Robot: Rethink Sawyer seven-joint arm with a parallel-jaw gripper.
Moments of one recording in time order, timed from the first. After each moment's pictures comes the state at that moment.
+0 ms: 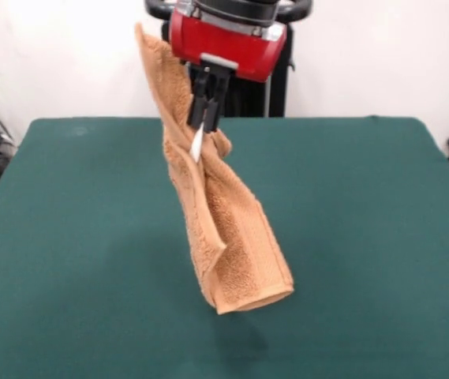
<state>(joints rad) -0.19 -0.76 0.02 1.45 -0.33 0.78 1.99</state>
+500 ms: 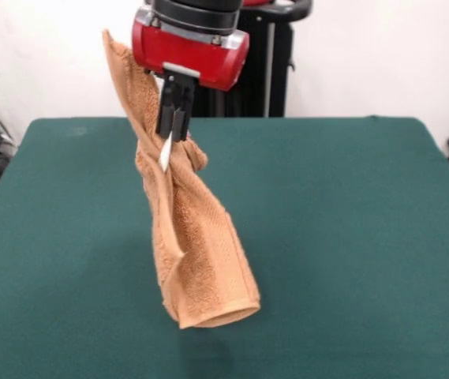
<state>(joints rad) -0.29 -0.75 0.09 1.45 -0.34 0.77 1.99</state>
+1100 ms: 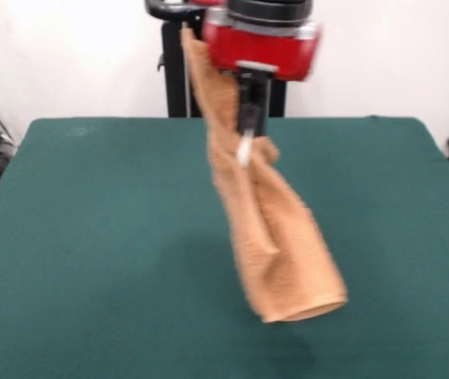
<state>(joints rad) -0.21 -0.76 0.09 1.49 -0.18 0.77 1.99</state>
